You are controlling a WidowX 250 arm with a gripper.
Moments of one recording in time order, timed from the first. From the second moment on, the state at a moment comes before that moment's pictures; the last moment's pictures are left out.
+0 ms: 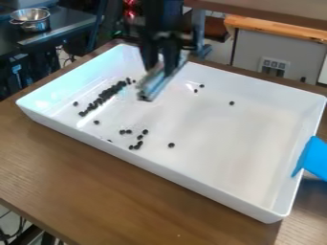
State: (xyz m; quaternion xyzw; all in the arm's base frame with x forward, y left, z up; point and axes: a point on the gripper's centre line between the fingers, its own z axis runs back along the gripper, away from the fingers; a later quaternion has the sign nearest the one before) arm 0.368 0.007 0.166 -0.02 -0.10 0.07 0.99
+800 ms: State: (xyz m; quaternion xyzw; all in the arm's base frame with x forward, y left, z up) arm 0.355 -0.005 0.093 0.06 -0.12 0.07 0.99
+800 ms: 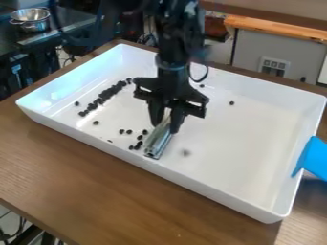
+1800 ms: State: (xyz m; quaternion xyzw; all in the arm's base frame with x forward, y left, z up) arm 0.373 0.126 0.095 0.12 -0.16 0.02 0.98
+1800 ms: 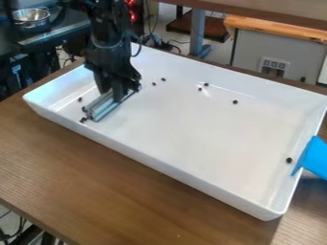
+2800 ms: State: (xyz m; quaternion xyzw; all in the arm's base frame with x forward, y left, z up) arm 0.401 0.056 0.179 -0.05 -0.16 0.03 0.99
